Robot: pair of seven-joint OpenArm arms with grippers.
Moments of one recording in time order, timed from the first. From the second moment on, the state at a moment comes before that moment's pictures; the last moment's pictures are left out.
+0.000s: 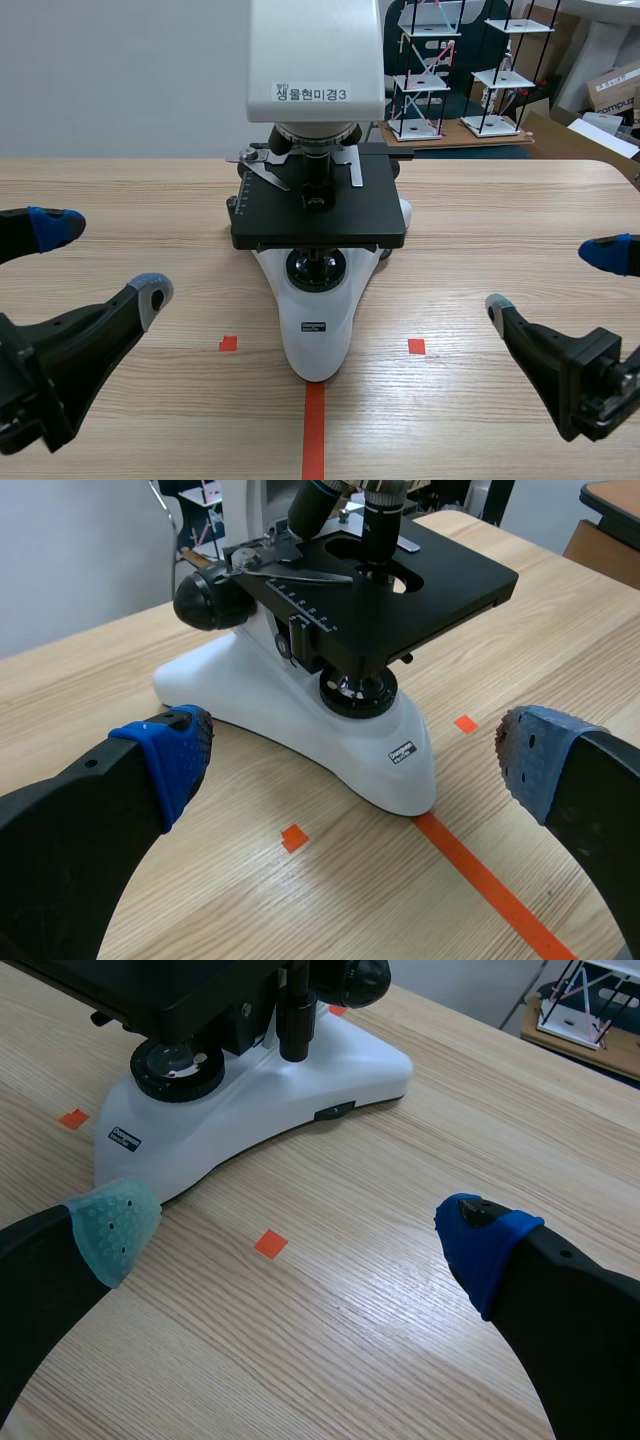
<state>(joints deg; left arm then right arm) 47.2 -32.6 -8.4 120.2 -21.8 -26.4 -11.2 -45.8 30.9 13.0 115.4 16.5 24.2 5.0</state>
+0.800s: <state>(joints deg) 47.2 -32.6 -8.4 120.2 -21.8 -26.4 -14.7 -45.8 30.9 13.0 115.4 16.5 24.2 5.0</state>
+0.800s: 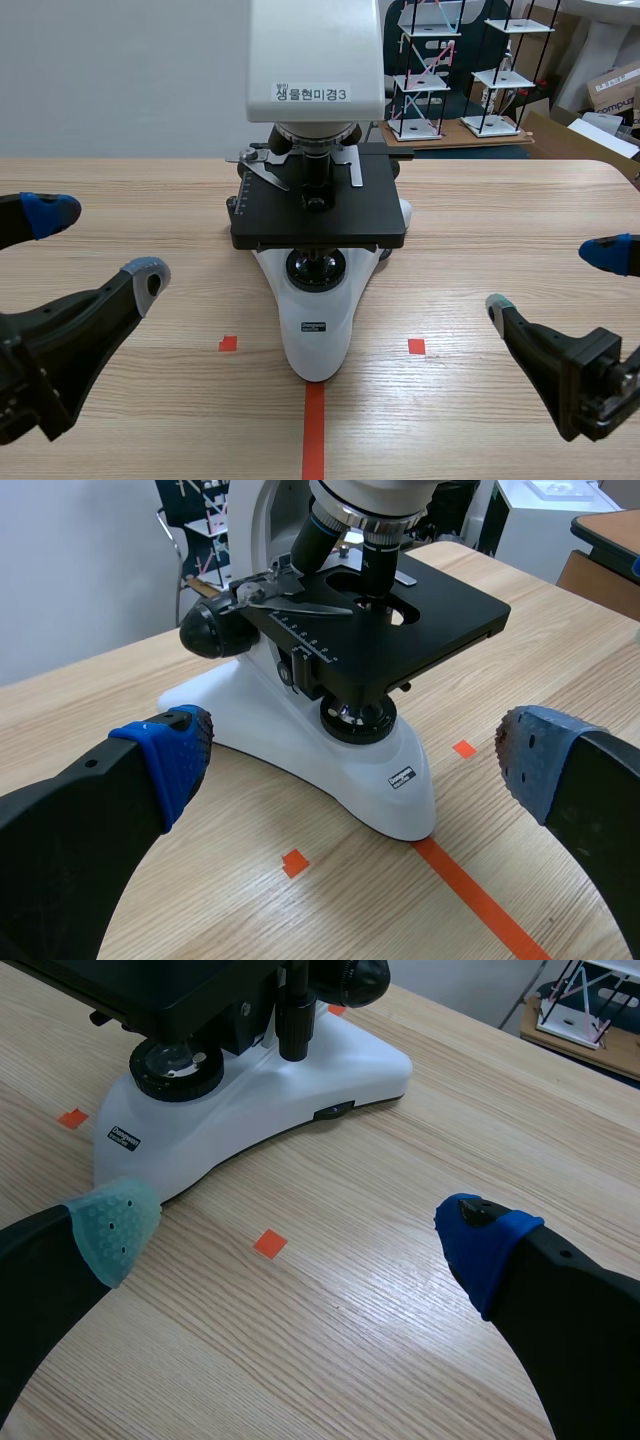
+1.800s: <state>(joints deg) 47.1 -32.6 -8.4 120.2 -21.0 -26.3 -14.6 -45.8 30.9 13.0 115.4 16.5 24.2 5.0</state>
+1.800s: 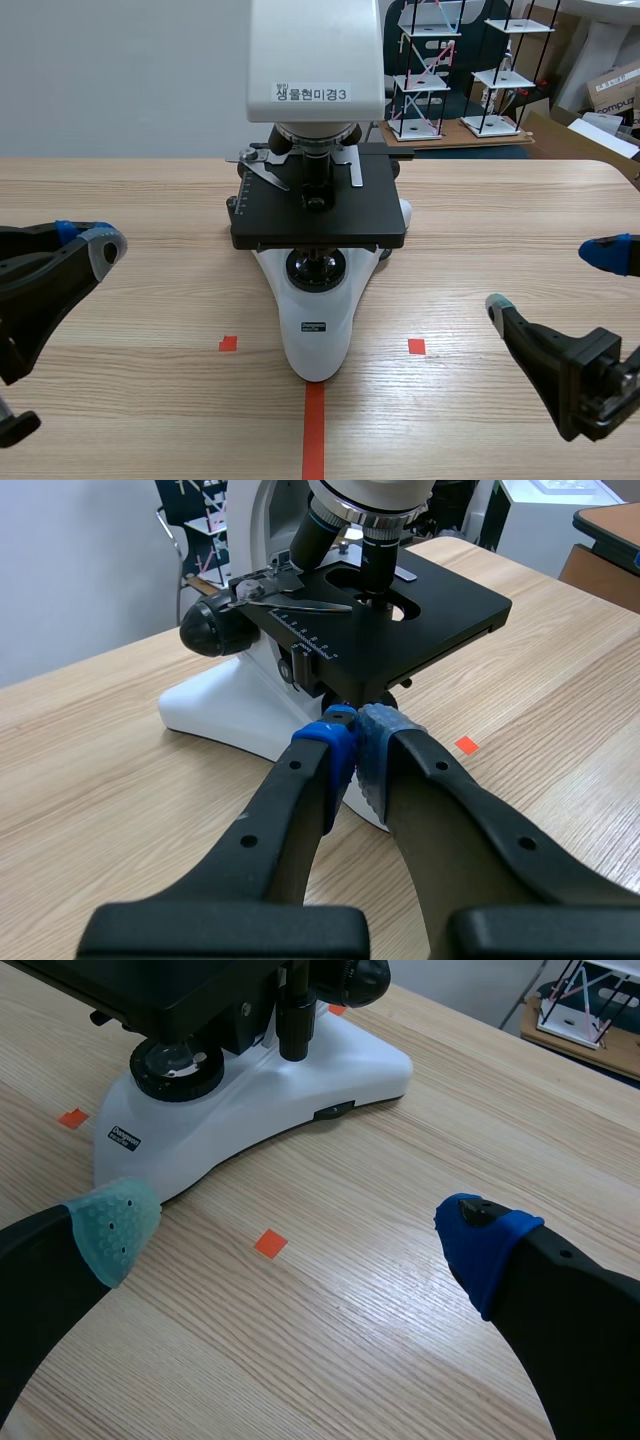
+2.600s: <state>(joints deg) 23.8 -47.9 -8.4 104.4 -20.2 -30.2 -9.7 -45.8 30.9 13.0 115.4 16.4 24.2 5.0</state>
